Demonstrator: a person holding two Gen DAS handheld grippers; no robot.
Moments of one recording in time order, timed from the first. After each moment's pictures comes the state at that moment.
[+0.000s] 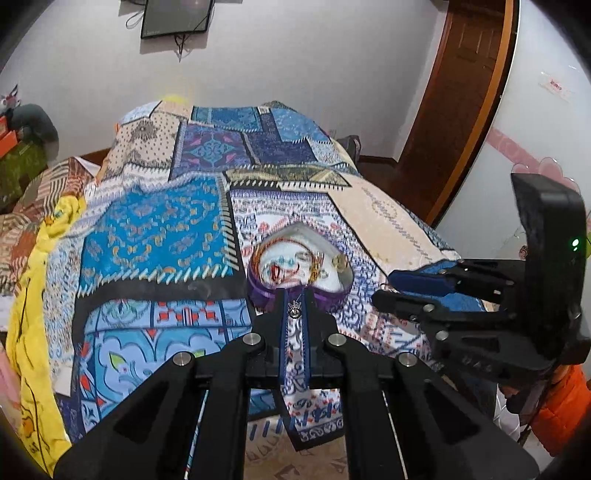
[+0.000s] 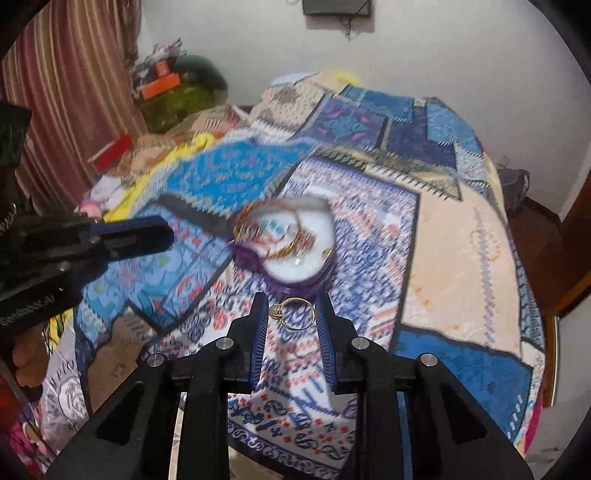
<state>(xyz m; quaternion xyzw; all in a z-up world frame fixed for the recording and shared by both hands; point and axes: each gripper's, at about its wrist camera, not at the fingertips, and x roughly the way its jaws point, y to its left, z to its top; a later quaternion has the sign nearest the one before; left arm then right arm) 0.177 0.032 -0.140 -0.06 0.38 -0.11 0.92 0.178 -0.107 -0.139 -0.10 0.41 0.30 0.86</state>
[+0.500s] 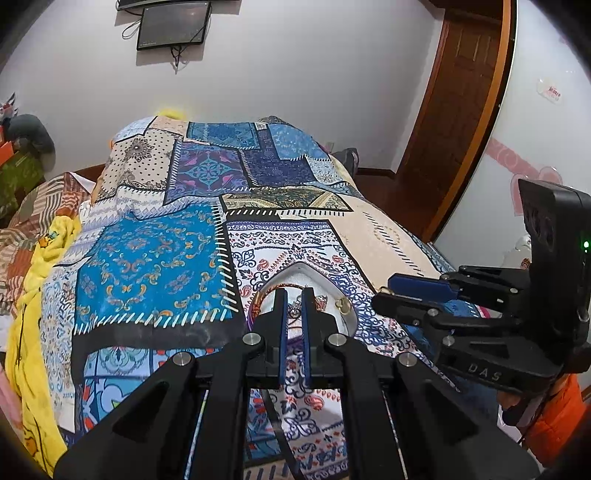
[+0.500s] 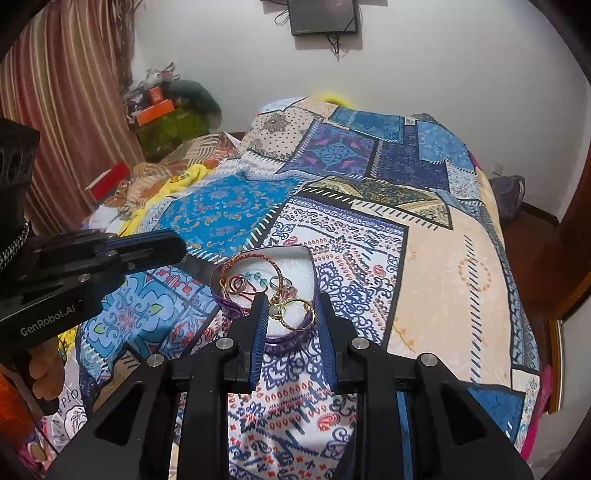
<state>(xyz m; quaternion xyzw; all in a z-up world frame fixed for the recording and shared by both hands) 0.210 0.032 -0.132 -0.05 0.36 -0.11 0.93 0.203 -0.103 -0.128 -0.07 0.39 0.30 0.87</state>
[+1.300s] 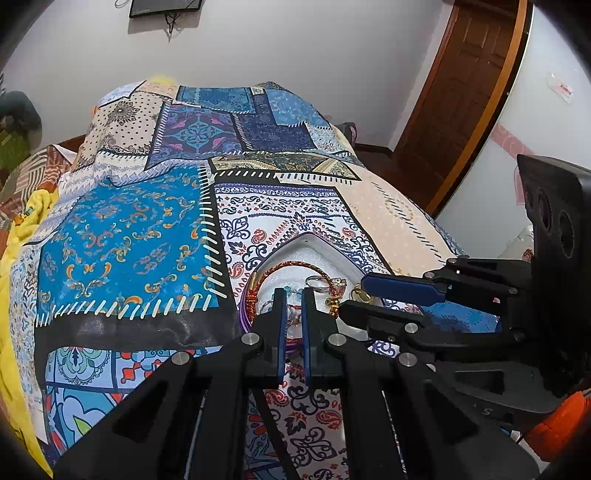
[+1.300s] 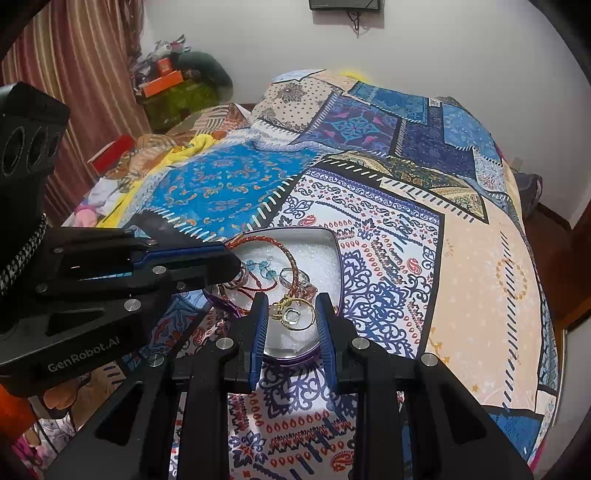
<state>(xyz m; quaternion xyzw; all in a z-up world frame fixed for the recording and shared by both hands) 0.245 0.032 -0.178 -0.07 0.41 -0.13 0.90 0.221 -0.079 -0.157 -0.10 0.43 0.32 0.84</state>
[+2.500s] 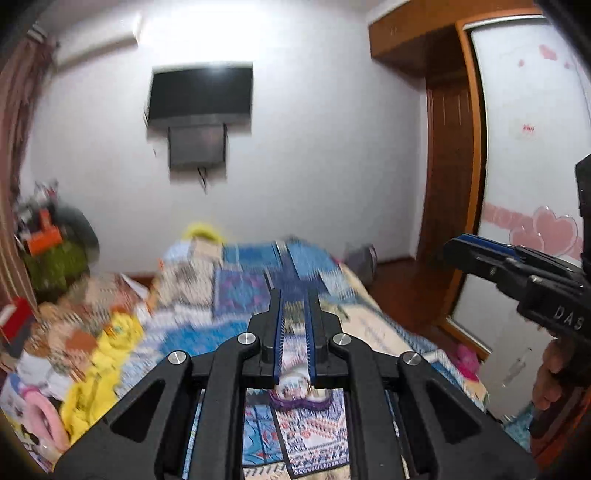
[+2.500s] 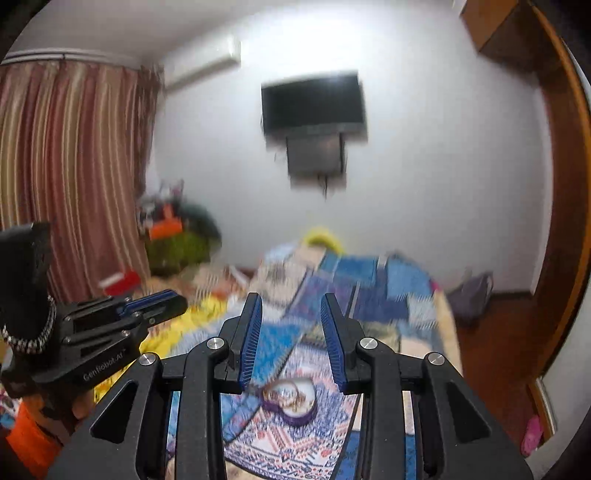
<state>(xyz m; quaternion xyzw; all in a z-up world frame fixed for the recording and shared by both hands) 0.073 0.010 0.021 0.00 0.14 -0.04 0.99 0.071 -0.154 0.053 -0.01 0.14 0.27 0.95</state>
